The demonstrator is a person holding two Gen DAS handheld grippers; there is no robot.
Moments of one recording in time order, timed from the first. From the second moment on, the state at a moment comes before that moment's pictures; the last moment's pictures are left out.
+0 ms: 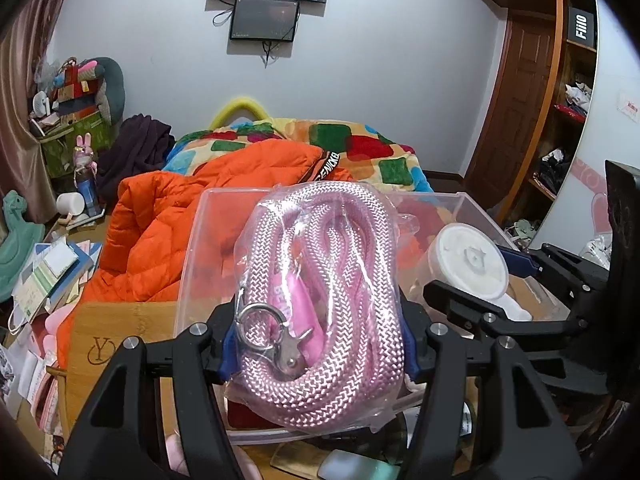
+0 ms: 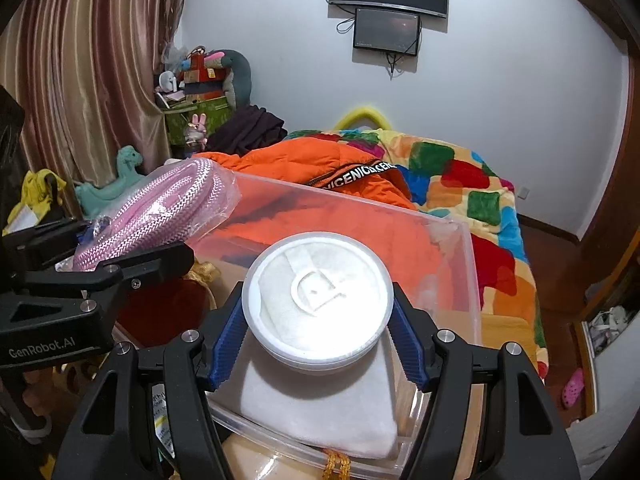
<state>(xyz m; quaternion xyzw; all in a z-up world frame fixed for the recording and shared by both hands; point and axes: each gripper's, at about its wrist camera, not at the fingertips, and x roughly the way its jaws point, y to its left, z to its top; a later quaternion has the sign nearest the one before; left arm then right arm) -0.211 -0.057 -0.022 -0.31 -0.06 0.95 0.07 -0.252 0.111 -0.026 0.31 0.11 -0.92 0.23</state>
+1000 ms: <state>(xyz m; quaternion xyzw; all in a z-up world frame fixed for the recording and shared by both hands) -0.148 -0.043 0.020 -0.26 0.00 0.96 0.05 -0.183 0.152 0.020 0.24 0.07 -0.95 0.19</state>
